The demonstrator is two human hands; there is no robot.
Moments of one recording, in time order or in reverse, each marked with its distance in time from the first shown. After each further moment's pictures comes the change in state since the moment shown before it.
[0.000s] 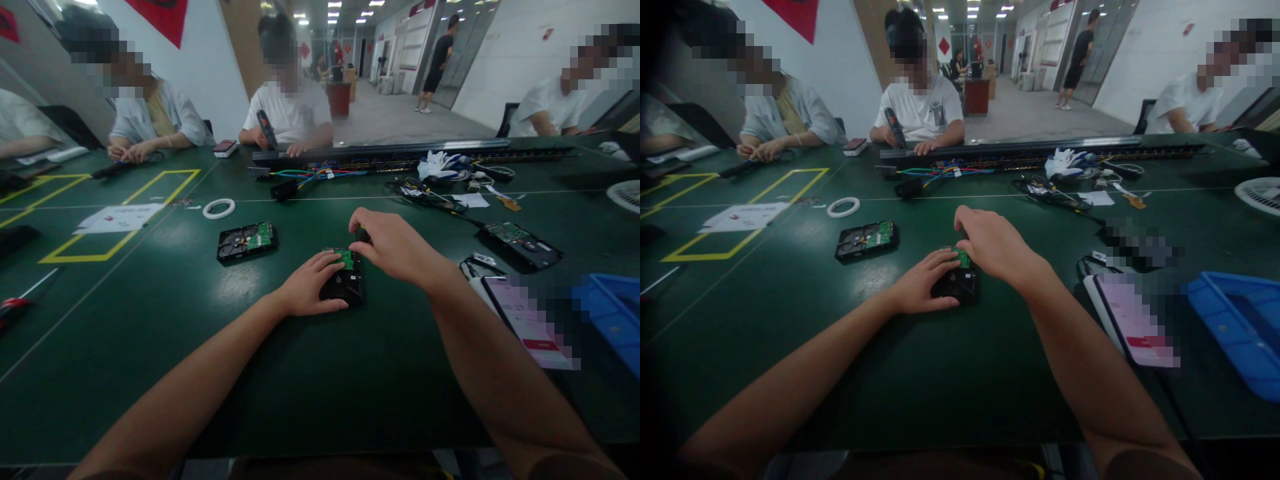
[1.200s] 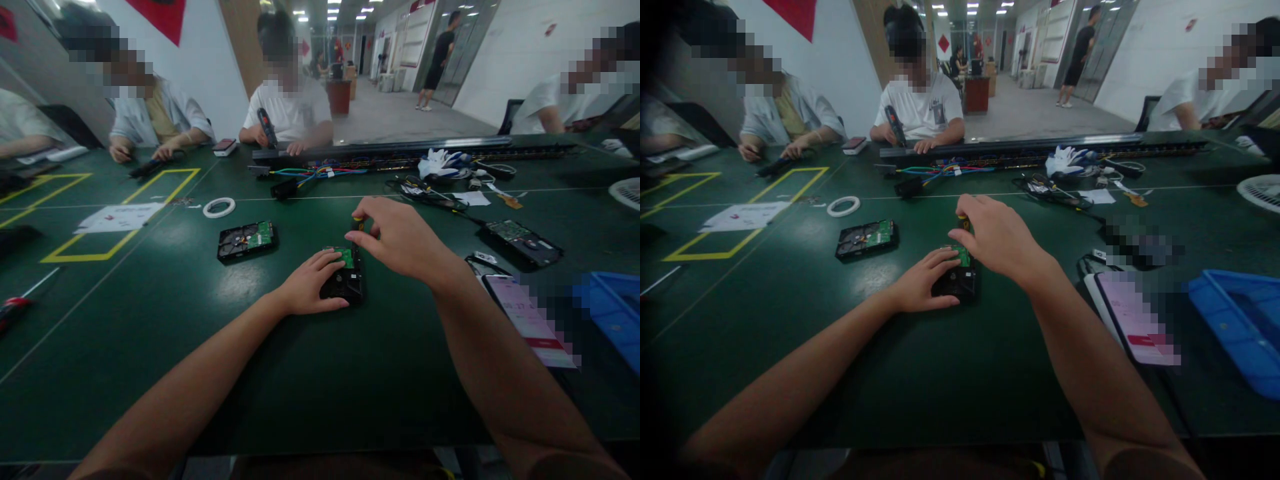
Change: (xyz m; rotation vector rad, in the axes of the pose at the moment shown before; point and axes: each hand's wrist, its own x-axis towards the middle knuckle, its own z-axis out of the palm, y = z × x) left_hand 0.000 -0.001 0.001 0.022 -0.003 -0.004; right_hand -0.002 -0.004 -0.009 -0.007 0.156 0.001
